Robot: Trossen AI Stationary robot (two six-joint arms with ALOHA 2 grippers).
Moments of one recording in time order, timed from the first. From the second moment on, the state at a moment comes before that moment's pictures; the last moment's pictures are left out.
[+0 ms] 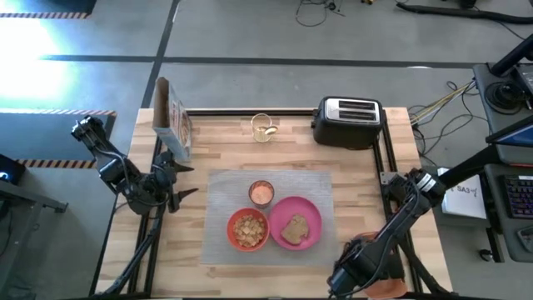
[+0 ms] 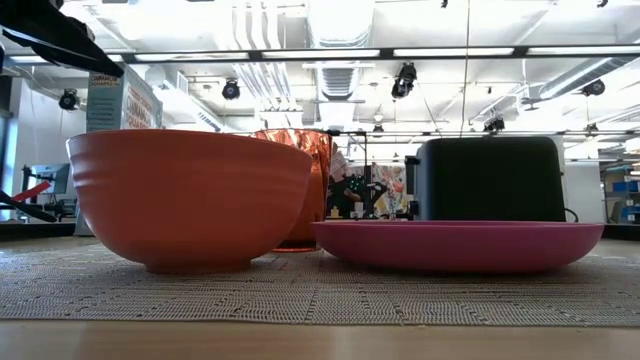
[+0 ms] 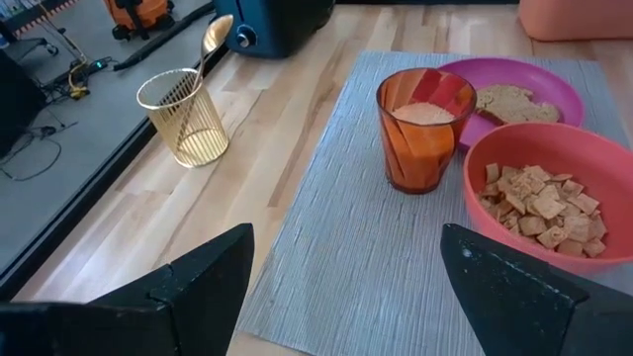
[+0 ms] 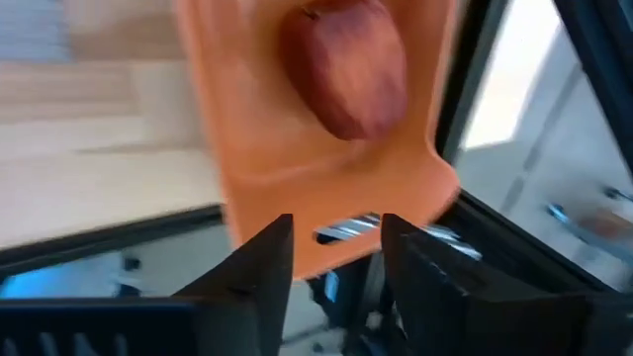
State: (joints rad) left arm -0.79 0.62 0.69 -1.00 -0.91 -0.72; right arm 0.81 1.90 1.60 -1.41 -0.55 2.30
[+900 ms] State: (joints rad) left arm -0.79 0.60 0.69 -1.00 -0.89 -0.73; right arm 0.84 1.81 1.22 -1.16 -0.57 2.16
